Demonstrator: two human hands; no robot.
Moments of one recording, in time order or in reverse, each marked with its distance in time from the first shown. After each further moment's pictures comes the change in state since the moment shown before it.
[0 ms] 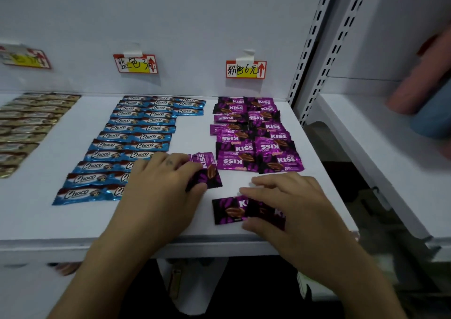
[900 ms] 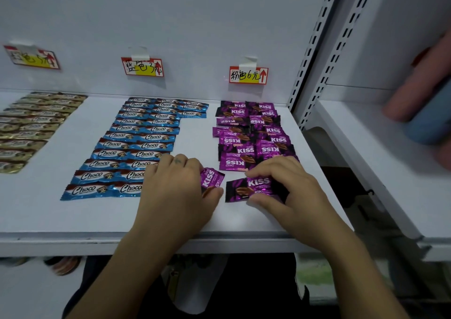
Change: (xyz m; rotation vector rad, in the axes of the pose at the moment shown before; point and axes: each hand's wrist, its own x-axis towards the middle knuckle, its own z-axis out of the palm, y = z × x) left_hand -0.006 0.017 0.008 -0.089 0.151 -0.097; right_hand 0.022 0.017 0.004 0.318 0.014 -0.001
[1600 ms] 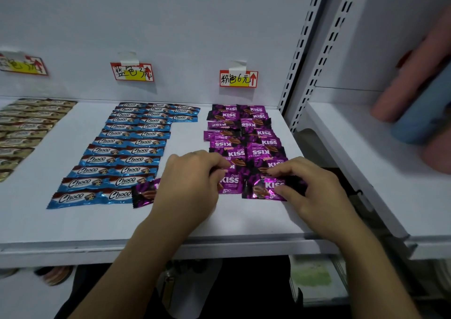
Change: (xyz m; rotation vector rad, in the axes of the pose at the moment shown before) left_hand 0.026 0.027 -0.009 -0.451 -0.068 -0.003; right_hand -0.009 0.024 -0.025 0.019 0.080 0.158
